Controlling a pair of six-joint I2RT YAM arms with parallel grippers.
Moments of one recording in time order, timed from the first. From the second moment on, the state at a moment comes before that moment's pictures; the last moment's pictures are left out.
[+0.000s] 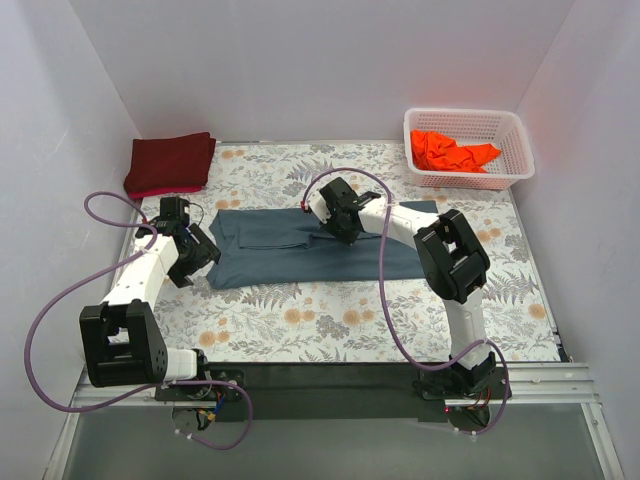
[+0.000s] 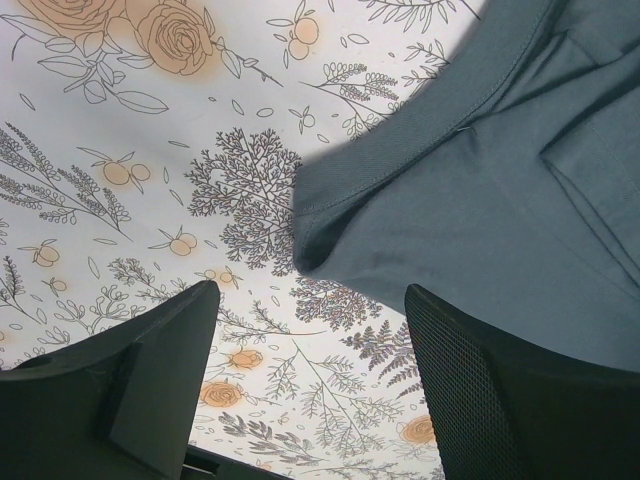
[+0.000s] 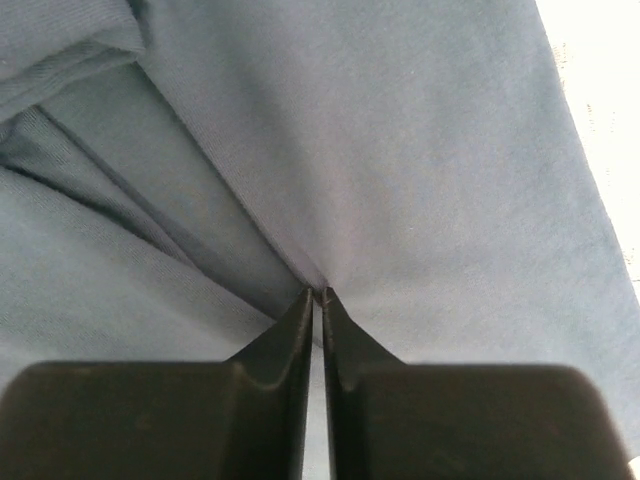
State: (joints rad) left arm 0.06 1.34 0.93 -0.82 -0.11 -0.67; right arm 0.70 2.07 1.51 -0.53 0.08 -0.40
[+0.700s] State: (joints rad) left arm 0.06 1.33 0.93 -0.83 -0.08 -0.67; right arm 0.79 2.13 1.68 -0.54 0.01 -0.39
